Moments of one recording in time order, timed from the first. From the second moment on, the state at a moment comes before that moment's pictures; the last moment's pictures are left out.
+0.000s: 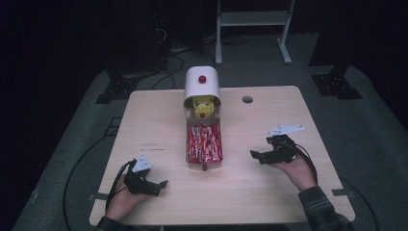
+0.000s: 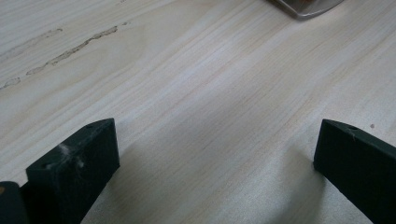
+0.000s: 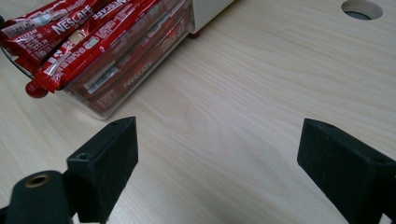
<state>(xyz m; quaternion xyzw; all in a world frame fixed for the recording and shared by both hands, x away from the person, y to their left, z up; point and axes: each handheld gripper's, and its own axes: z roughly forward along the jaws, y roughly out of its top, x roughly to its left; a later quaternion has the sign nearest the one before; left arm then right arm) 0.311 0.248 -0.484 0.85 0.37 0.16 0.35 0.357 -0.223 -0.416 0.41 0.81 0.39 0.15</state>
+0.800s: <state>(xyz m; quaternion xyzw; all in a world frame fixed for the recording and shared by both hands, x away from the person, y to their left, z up) 0.311 0.248 -0.484 0.85 0.37 0.16 0.35 0.369 -0.201 -0.407 0.39 0.82 0.40 0.14</state>
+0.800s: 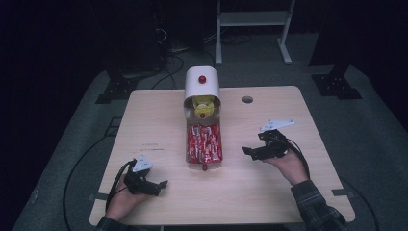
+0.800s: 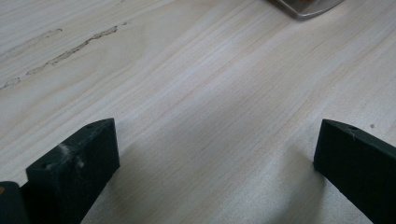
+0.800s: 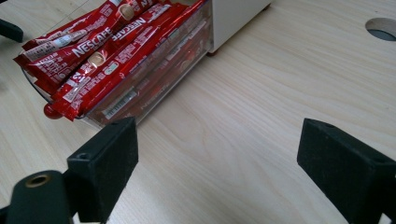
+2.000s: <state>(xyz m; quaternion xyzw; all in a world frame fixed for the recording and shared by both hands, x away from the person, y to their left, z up) 0.311 0.248 -0.484 0.85 0.37 0.16 0.35 0.394 -0.145 -0.397 0.36 0.83 0.40 0.12</state>
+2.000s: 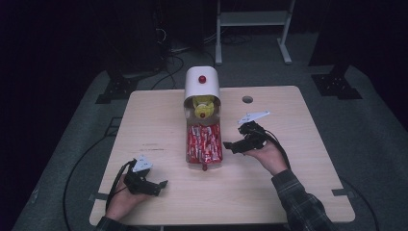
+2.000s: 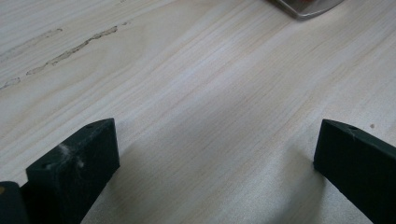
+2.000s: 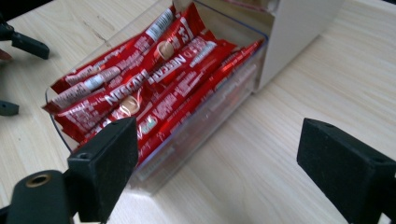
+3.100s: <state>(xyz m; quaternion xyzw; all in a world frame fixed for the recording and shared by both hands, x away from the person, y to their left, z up) 0.311 0.248 -0.484 0.85 0.37 0.16 0.35 0.414 -0.081 -0.404 0.33 0.85 0.41 0.08</state>
